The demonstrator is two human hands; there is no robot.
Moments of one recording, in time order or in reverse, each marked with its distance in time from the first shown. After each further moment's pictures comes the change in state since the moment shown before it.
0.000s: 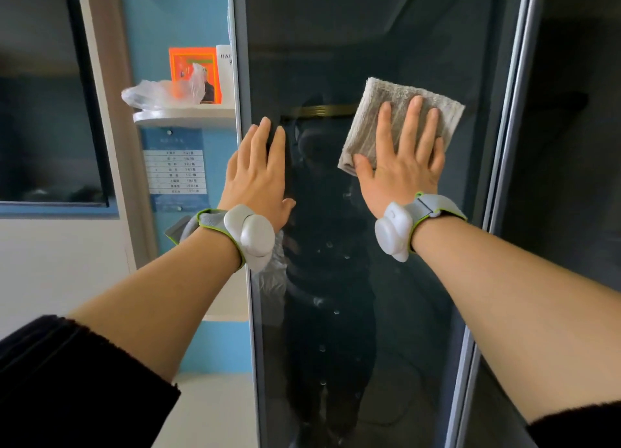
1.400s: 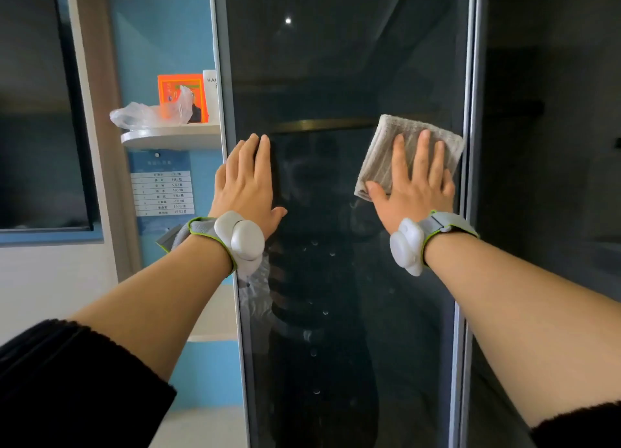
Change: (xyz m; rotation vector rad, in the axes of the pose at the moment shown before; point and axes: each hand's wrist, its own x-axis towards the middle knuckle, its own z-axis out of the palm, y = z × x) left_hand -0.012 0.005 0.011 -0.042 0.046 0.019; right_hand -0.034 0.055 0.009 -0.069 -0.023 0.049
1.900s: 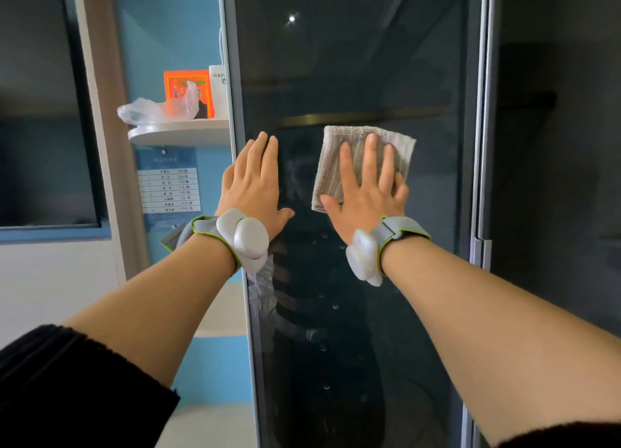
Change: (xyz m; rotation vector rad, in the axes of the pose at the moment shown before) left_hand -0.008 -0.003 0.004 -0.011 -0.033 0.002; right_hand -0.023 -0.070 0.013 0.054 -0.060 -0.103
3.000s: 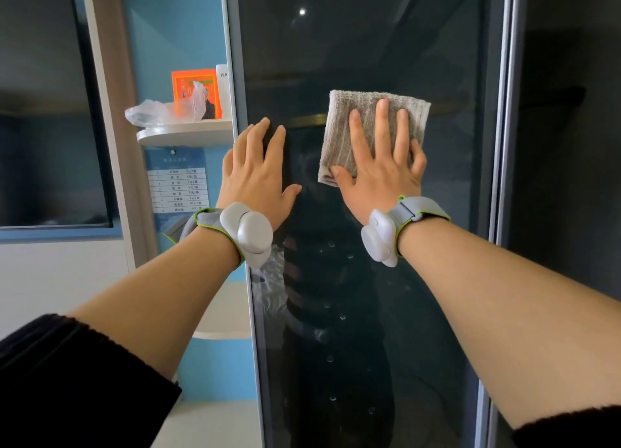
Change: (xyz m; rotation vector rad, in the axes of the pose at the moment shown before) left_hand 0.022 0.000 -0.006 0.033 0.090 -0.014; right_hand 0.039 0.007 -0.016 0.041 0.093 -0.031
